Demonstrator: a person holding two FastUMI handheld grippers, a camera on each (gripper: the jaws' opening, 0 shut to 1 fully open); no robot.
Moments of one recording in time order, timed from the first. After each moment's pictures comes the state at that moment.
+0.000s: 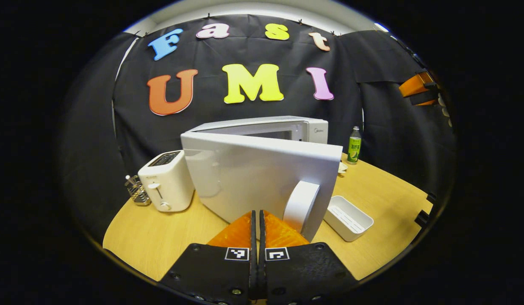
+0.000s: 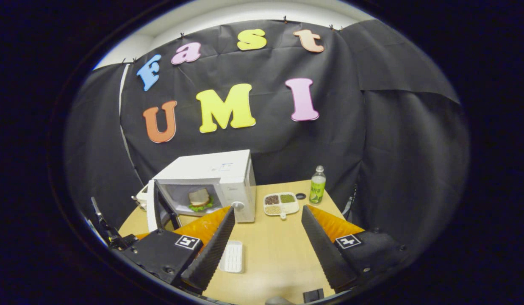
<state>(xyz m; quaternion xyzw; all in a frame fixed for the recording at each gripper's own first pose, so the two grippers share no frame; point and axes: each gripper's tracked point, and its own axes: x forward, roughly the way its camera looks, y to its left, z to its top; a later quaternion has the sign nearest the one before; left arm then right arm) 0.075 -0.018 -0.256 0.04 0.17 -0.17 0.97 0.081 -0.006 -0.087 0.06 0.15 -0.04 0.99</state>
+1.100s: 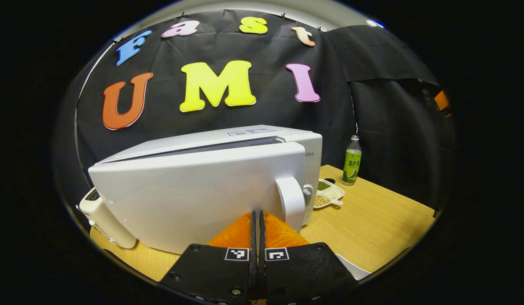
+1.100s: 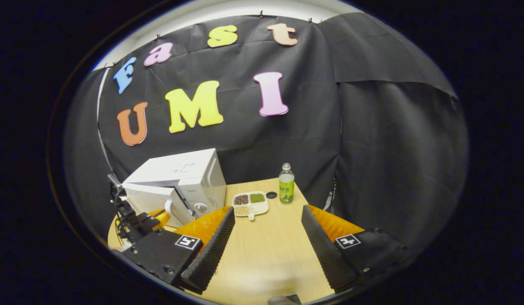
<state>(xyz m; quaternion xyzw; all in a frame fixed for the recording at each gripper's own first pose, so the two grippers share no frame) 0.228 -0.148 -0.257 0.04 0.14 -0.21 0.97 0.096 -0.094 -0.106 0.08 0.17 -0.10 0.98</state>
